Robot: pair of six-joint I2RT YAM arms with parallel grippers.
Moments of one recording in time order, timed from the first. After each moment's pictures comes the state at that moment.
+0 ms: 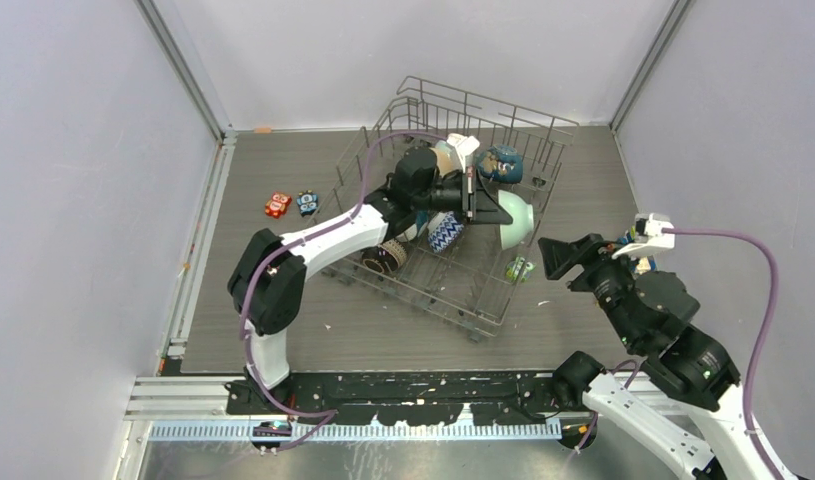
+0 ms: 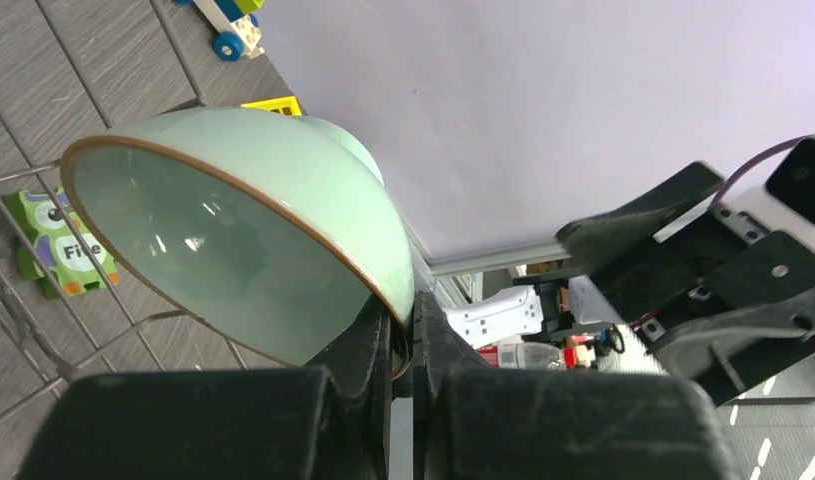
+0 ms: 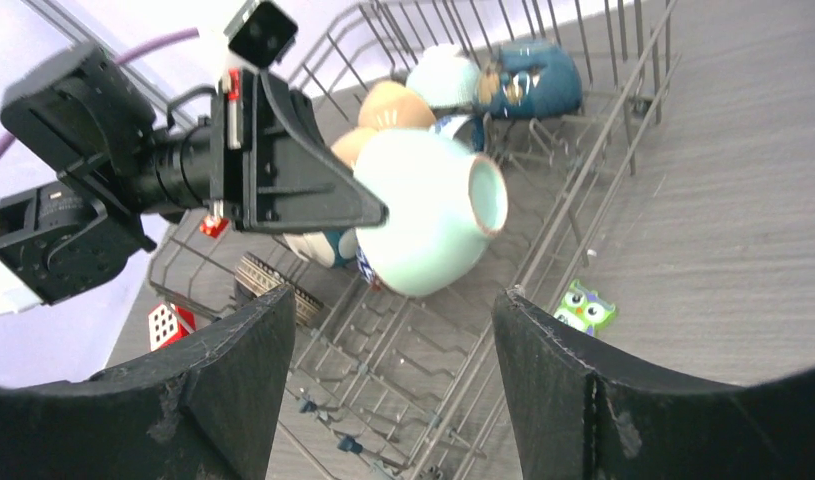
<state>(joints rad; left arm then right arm) -0.78 1.89 1.47 0.31 0.75 -1.03 0.67 0.41 0.94 -0.69 0.43 0.54</state>
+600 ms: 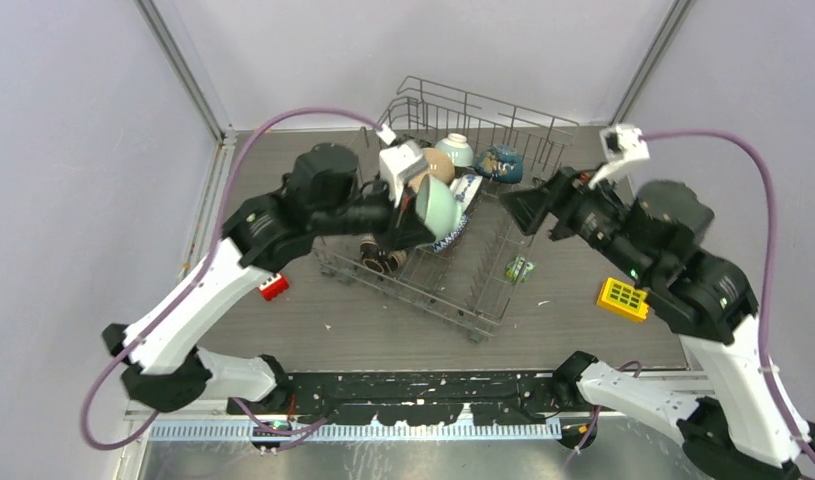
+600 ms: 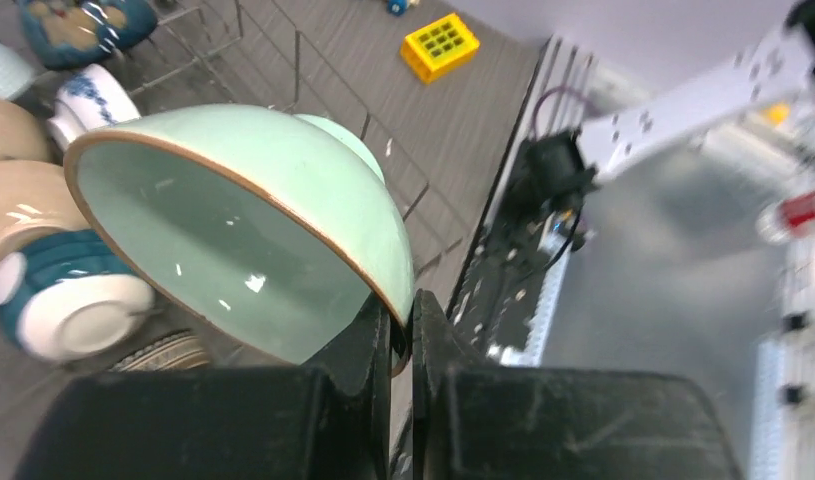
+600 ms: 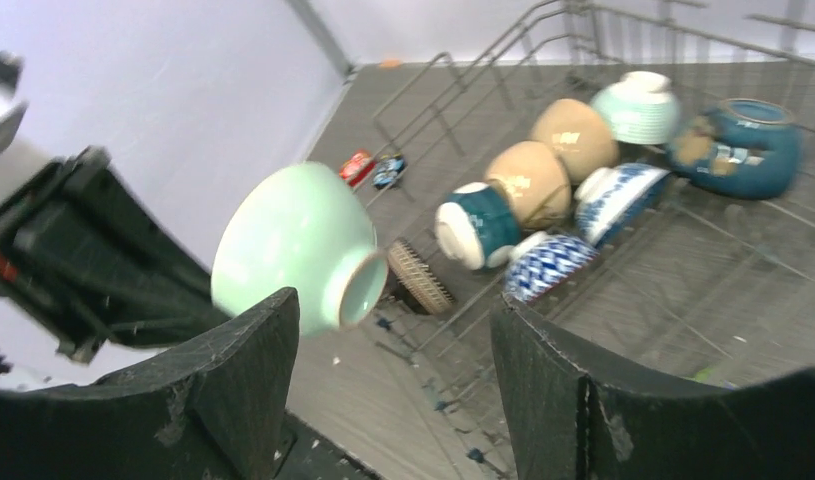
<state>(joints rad) -0.87 1.33 1.69 -0.73 0.40 -0.20 0.68 0.85 1.49 -0.77 0.15 0.47</state>
